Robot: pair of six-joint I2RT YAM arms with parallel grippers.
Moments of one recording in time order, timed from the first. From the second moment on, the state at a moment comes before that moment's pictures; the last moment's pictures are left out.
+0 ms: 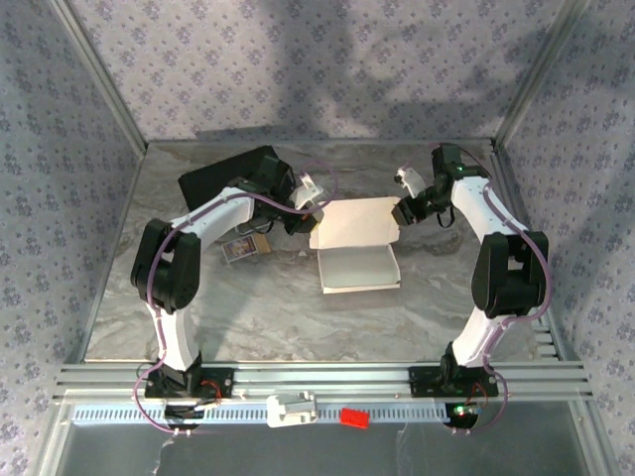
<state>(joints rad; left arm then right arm) -0.50 1.89 1.44 -0.58 0.61 0.38 0.06 1.76 1.41 -0.86 -0.47 -0.52</state>
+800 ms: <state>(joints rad) -0.51 1.89 1.51 -0.56 0.38 0.18 0.12 1.80 1.49 -0.87 -0.43 -0.42</state>
